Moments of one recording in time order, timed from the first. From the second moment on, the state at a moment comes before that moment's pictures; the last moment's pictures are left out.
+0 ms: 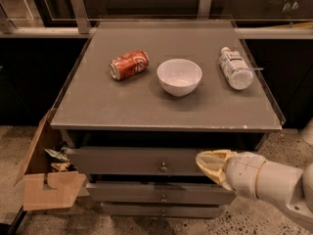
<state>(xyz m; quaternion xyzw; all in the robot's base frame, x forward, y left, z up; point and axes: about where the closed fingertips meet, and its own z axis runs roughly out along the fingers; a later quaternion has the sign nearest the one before) 0.422 -0.120 0.737 -0.43 0.74 0.17 0.48</state>
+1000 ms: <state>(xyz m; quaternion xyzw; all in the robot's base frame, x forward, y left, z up) 0.524 -0.112 0.672 -0.38 0.76 0.15 0.50</state>
